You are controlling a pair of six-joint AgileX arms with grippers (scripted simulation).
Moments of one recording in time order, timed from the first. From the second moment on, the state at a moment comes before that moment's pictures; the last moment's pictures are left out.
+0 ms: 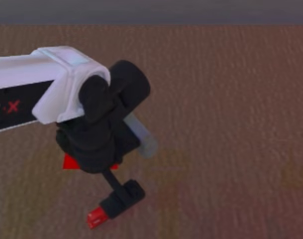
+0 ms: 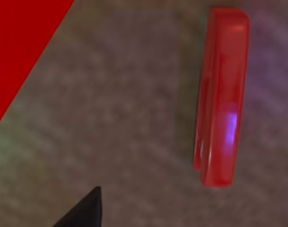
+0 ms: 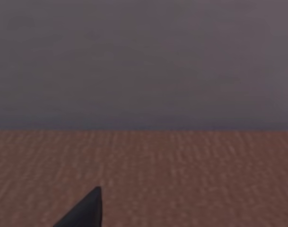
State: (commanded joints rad) left arm -0.71 1.69 1.14 -1.02 -0.01 0.26; right arm 0.00 0.00 0.00 0.00 0.00 0.00
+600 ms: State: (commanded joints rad) left arm -0.70 1.85 0.94 -0.66 -0.01 0.26; right arm 0.00 0.00 0.00 0.00 0.00 0.00
